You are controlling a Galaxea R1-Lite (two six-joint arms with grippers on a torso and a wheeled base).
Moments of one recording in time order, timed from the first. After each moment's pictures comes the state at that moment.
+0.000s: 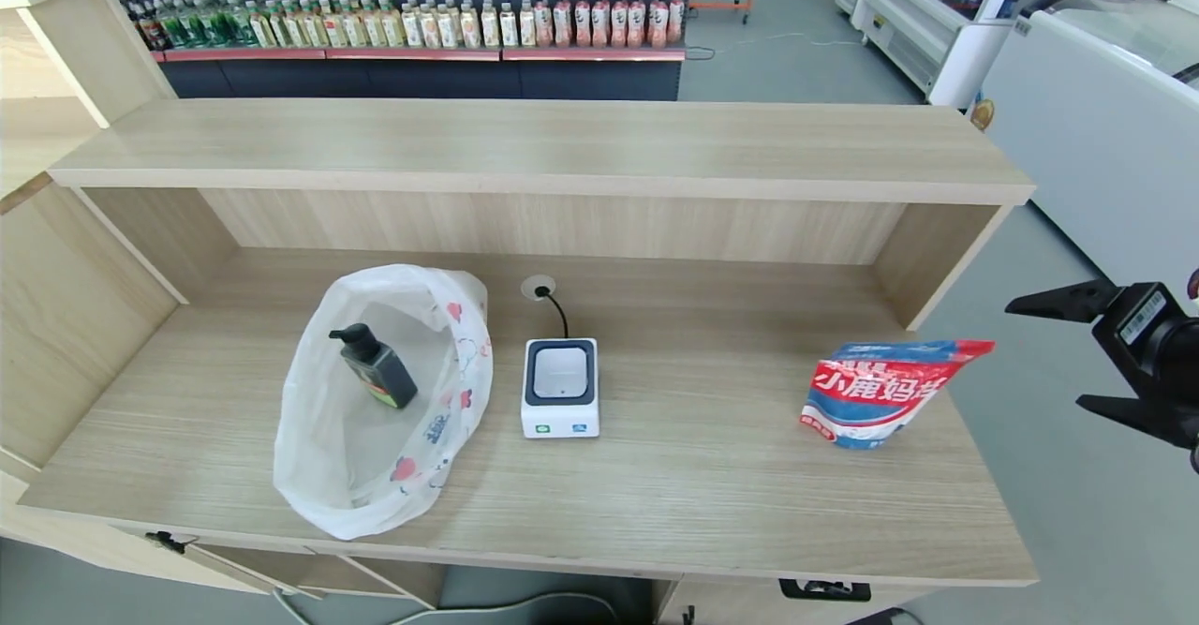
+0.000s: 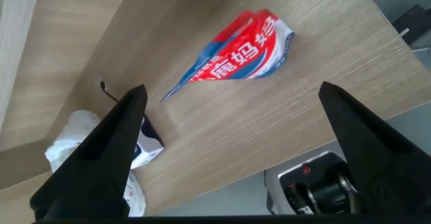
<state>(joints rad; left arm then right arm) 0.00 0.00 0.00 0.00 0.02 0.01 -0.02 1.29 -0.83 0.03 0.06 0.80</state>
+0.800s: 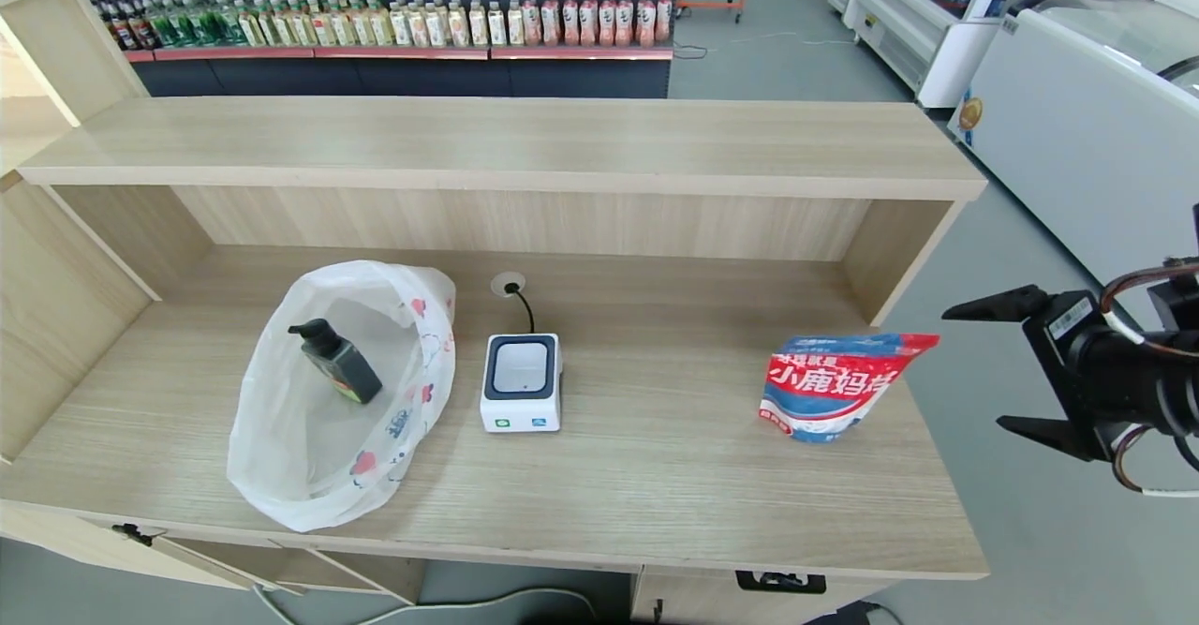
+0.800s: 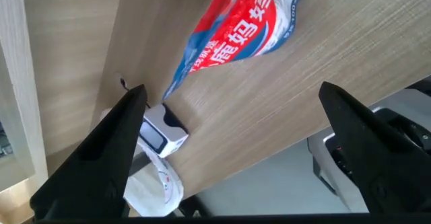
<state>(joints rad) 0.00 0.00 0.00 0.00 0.02 0.00 0.12 1.37 -0.85 0.03 0.05 1.09</state>
